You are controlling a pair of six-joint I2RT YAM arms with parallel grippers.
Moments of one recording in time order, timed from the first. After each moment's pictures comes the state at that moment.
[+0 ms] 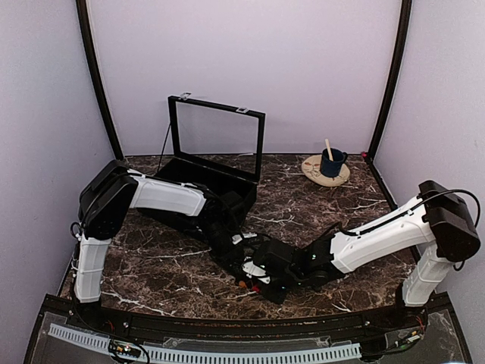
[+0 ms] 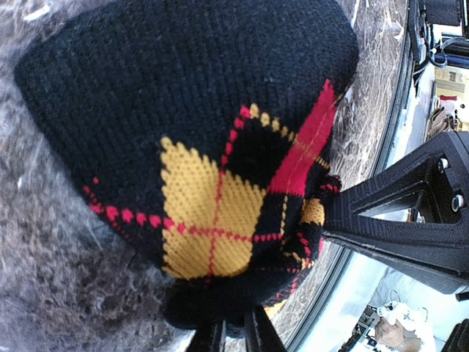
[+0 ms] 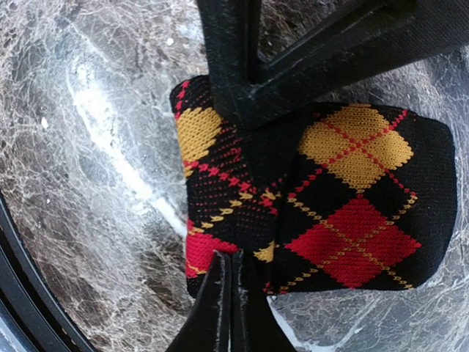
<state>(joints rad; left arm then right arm) -0.87 2.16 1.48 -0.85 0.71 0.02 1.29 1.70 0.88 -0.24 0.15 0.07</state>
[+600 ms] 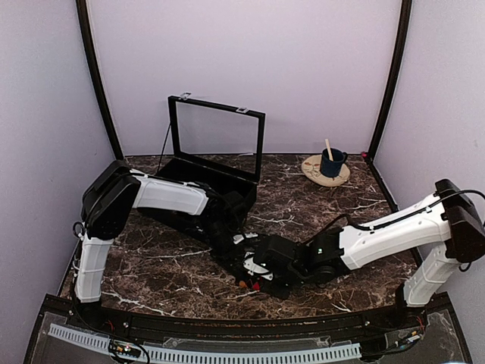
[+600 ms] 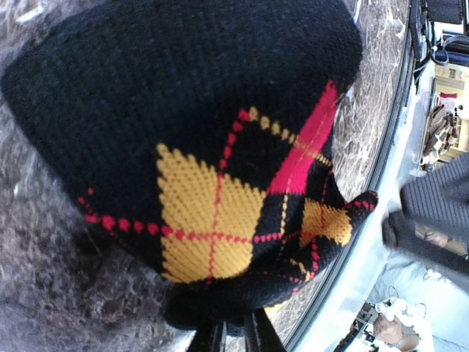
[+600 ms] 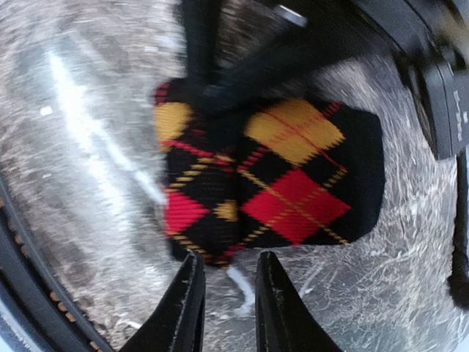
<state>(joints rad) -0.87 2.19 1.51 -0.89 0.71 0.03 1.32 1.63 0.94 -0.40 0.27 0.04</state>
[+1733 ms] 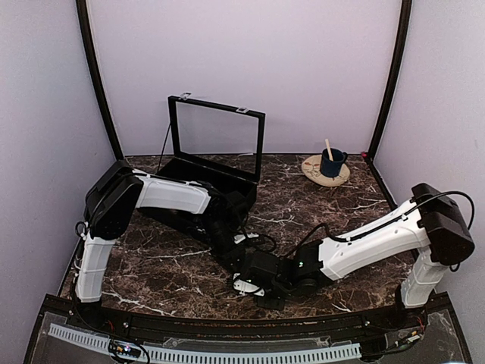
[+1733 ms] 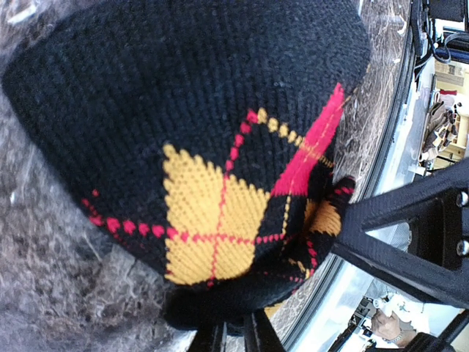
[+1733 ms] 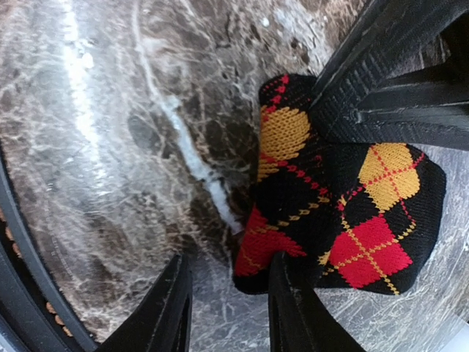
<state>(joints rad) -0.87 2.21 1.56 -0.94 0.72 0.05 1.39 1.76 1.01 -0.42 0.25 -0.12</state>
